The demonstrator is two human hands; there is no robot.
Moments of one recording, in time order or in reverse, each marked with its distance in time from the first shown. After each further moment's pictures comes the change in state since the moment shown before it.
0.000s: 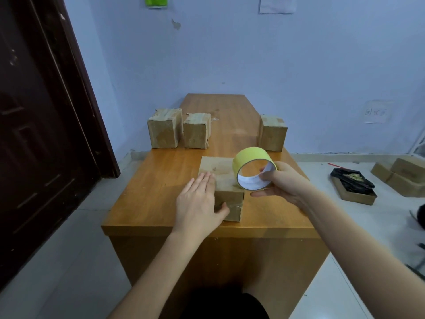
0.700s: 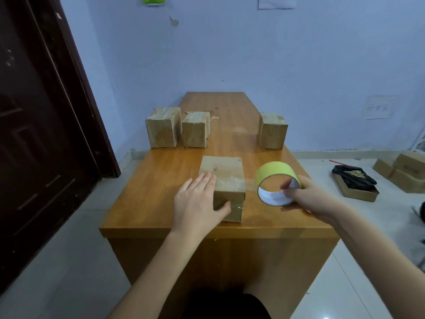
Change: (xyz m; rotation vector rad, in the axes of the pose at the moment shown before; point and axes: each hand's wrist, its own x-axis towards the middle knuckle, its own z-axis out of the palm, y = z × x) left_hand 0.005 0.000 -0.001 -0.014 0.002 -0.008; right_hand -0.019 0.030 -0.041 -0.303 0.112 -0.029
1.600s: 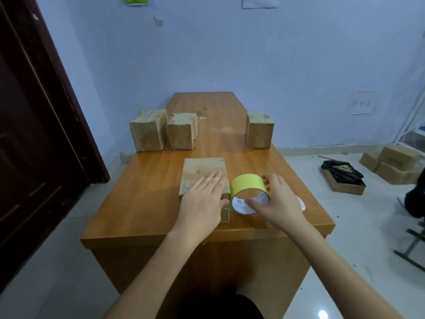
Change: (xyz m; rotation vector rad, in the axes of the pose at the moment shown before) left_hand 0.018 0.025 0.012 -0.030 -0.094 0.212; right_hand 0.001 0.023 0.038 -0.547 0.318 -0.342
